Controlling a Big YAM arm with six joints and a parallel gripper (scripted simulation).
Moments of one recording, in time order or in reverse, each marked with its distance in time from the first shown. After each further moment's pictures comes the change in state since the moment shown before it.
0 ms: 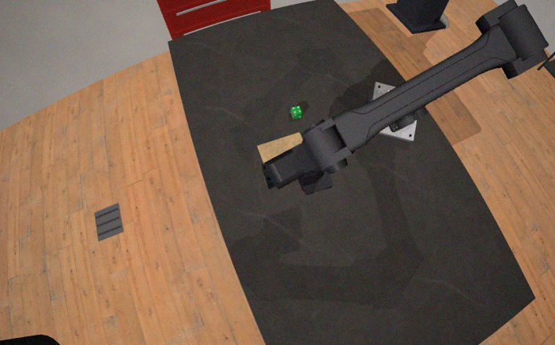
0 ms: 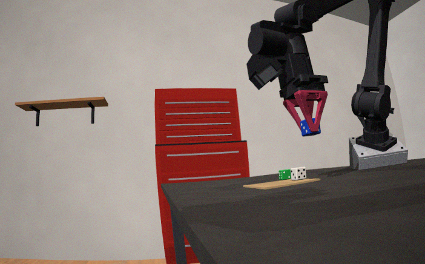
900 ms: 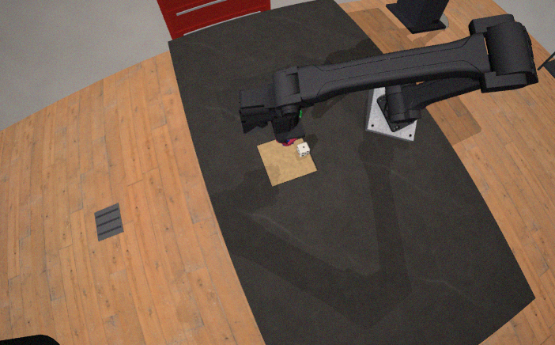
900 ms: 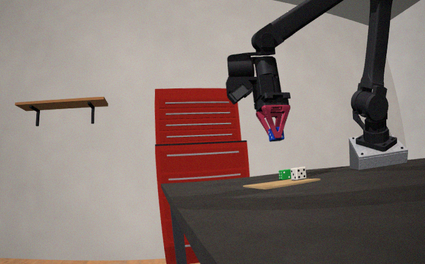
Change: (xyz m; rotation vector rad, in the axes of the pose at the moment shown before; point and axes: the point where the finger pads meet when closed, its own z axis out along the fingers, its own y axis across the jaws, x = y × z) arm -0.018 -0.134 -0.009 -0.002 -0.018 0.055
